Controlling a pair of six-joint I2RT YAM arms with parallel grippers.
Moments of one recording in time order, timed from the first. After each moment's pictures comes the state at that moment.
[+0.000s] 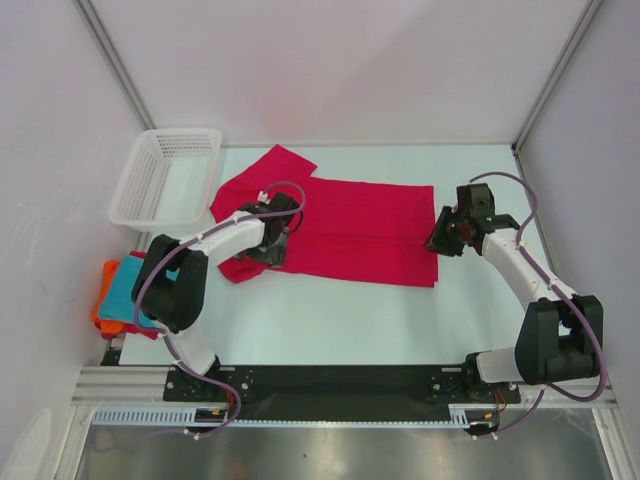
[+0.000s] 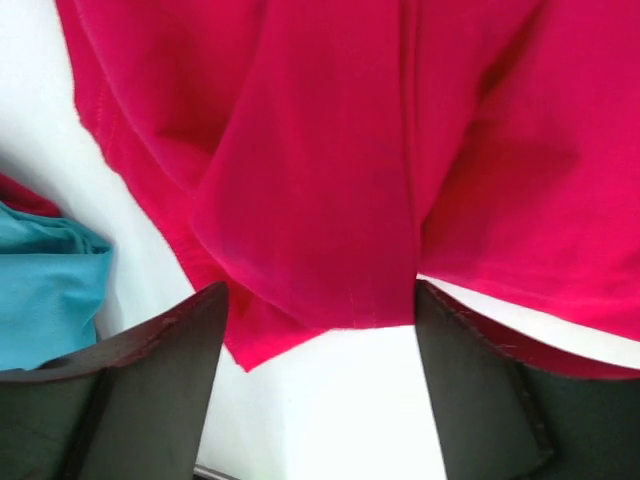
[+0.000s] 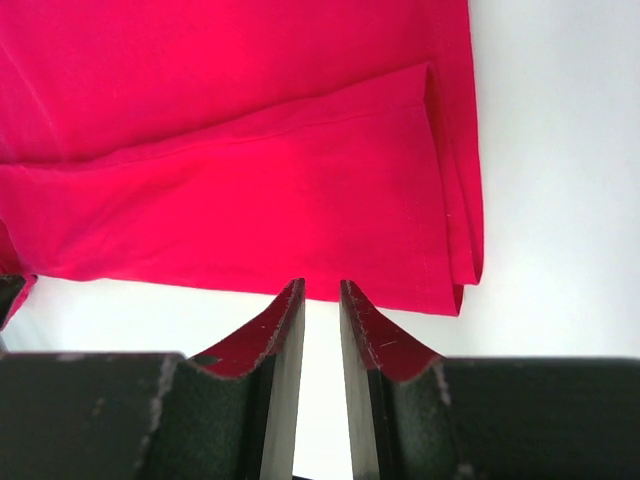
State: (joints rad) left arm -0.50 1.75 1.18 -0.79 -0.45 -0.37; right arm 0.12 1.37 0.99 -0.57 -0.16 0.54
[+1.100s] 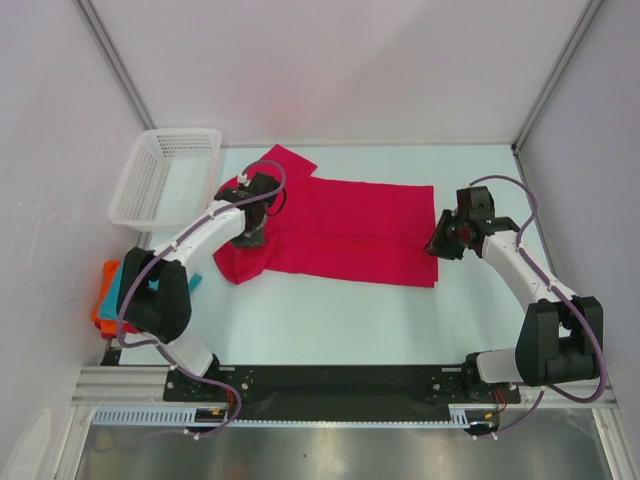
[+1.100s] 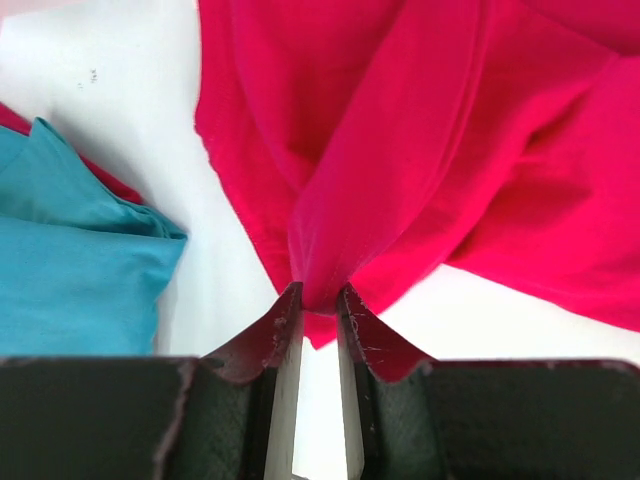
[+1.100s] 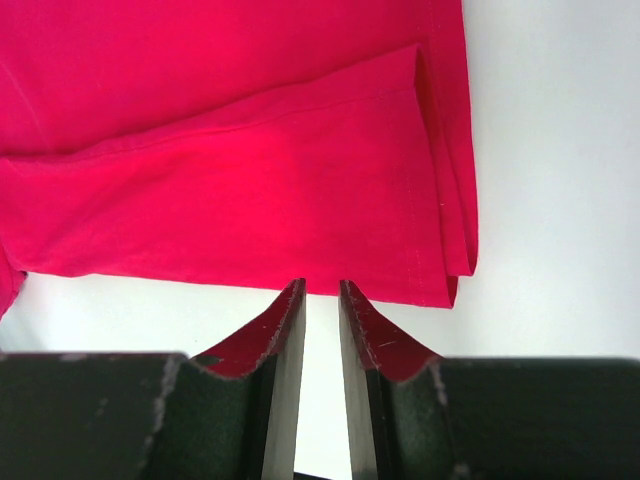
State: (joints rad) left arm -0.41 1.65 1.28 -0.91 -0.46 -0.37; right arm 0.12 1.36 0.96 -0.58 -0.16 0.54
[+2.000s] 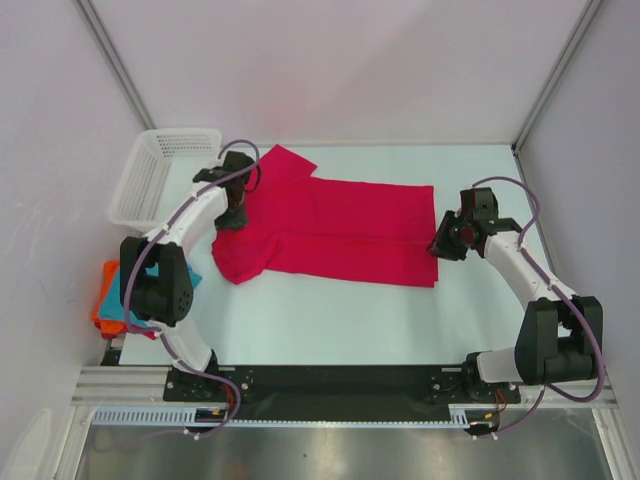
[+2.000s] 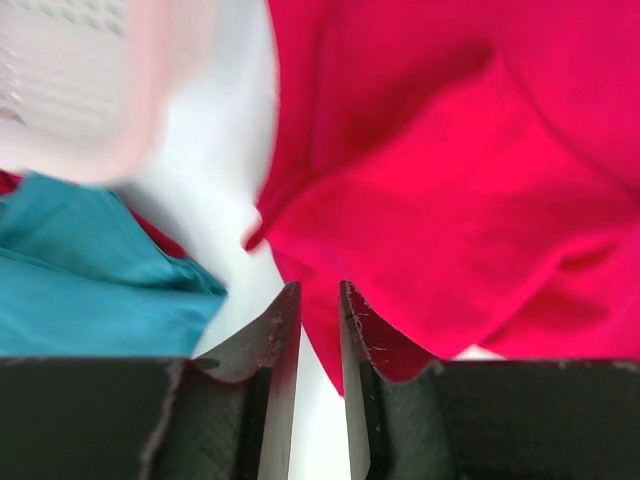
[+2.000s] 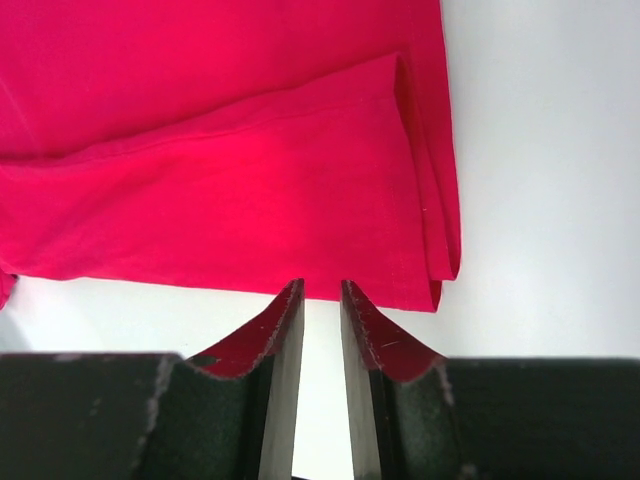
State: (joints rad) left arm -0.21 1.78 1.50 -0.92 -0.39 -0.29; right arm 0.09 1.36 0.96 -0.57 -0.17 0.51
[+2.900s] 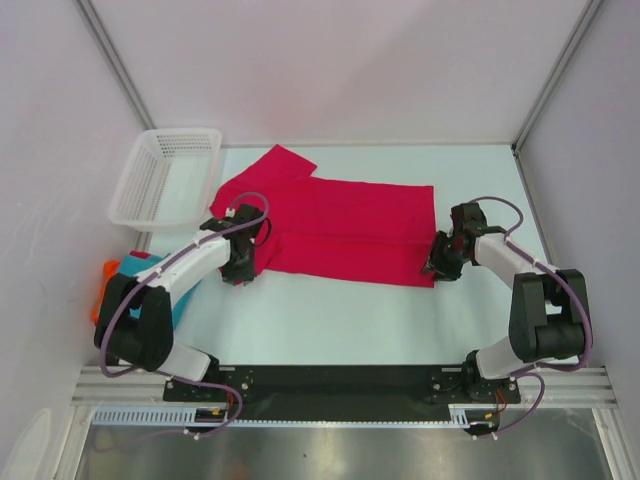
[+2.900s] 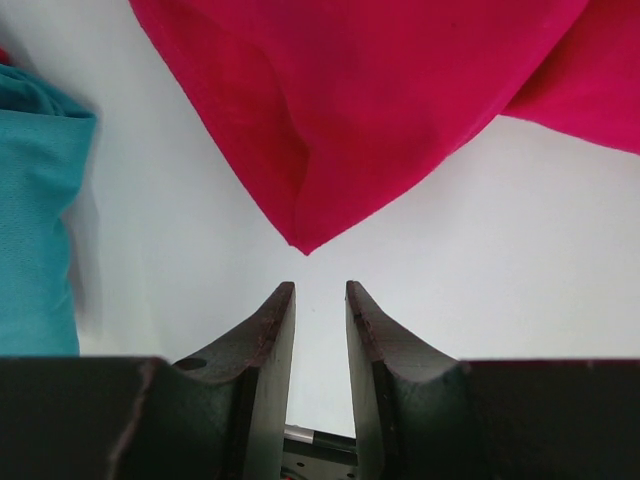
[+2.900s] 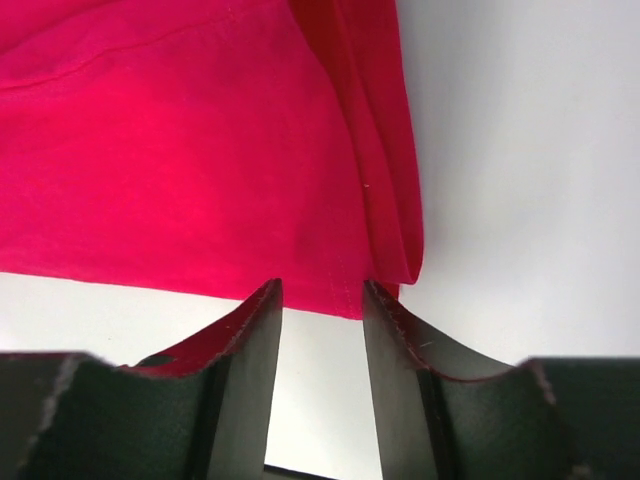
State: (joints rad) left arm -0.37 1.45 0.98 -0.88 -0.28 -0.41; right arm 0.08 1.50 0.85 -0.53 -0.20 0.49
